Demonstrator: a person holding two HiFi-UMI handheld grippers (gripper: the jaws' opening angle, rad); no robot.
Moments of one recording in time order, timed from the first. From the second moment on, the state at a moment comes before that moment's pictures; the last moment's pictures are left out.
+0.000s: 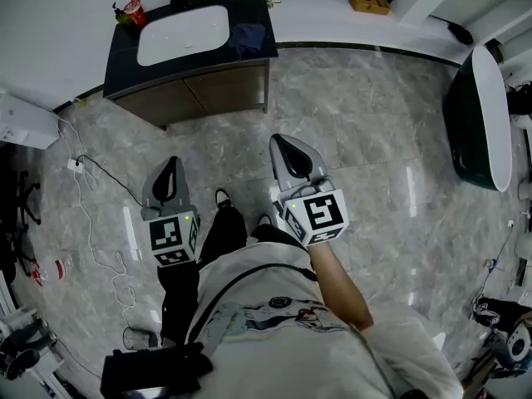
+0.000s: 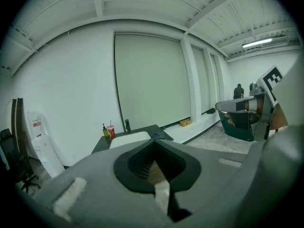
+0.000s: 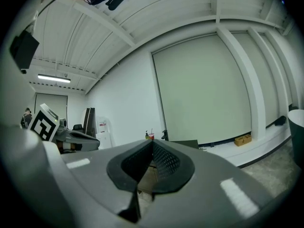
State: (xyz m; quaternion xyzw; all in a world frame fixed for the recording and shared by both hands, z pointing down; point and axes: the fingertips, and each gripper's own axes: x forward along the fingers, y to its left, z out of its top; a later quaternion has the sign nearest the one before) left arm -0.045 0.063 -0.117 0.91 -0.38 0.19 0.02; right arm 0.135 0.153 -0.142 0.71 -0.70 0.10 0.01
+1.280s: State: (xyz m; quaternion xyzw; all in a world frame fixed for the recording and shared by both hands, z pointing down) left arm 0.026 -0.220 -0.063 0.91 -0.35 0.21 0.07; right arm 0.229 -0.159 0.013 0.69 -0.68 0.22 0.14
